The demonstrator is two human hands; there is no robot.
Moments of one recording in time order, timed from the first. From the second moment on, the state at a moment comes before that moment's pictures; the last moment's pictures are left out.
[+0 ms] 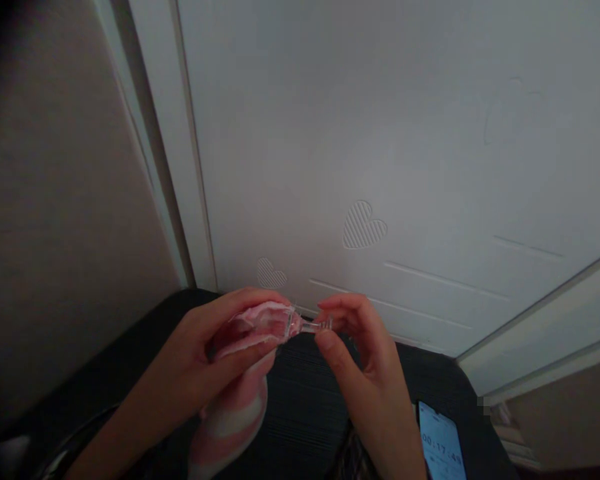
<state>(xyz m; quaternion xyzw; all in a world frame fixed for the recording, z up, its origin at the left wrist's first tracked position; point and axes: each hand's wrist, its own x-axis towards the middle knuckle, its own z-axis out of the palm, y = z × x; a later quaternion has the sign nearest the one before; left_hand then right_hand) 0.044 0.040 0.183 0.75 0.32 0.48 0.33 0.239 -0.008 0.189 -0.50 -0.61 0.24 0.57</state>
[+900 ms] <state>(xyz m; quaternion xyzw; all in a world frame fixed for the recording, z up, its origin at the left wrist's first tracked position) 0.056 0.035 0.184 0.65 0.35 0.52 0.43 0.218 -0.006 0.187 -0.45 -0.55 0.43 0.56</state>
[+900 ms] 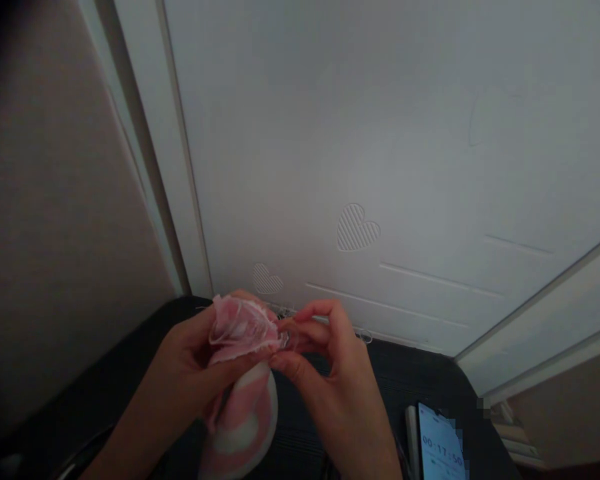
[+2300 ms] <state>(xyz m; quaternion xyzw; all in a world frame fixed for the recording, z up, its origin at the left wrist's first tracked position) 0.043 0.058 0.152 0.88 0.36 0.15 0.27 0.230 -0.009 0.187 -0.49 -0.47 0.17 0.71</state>
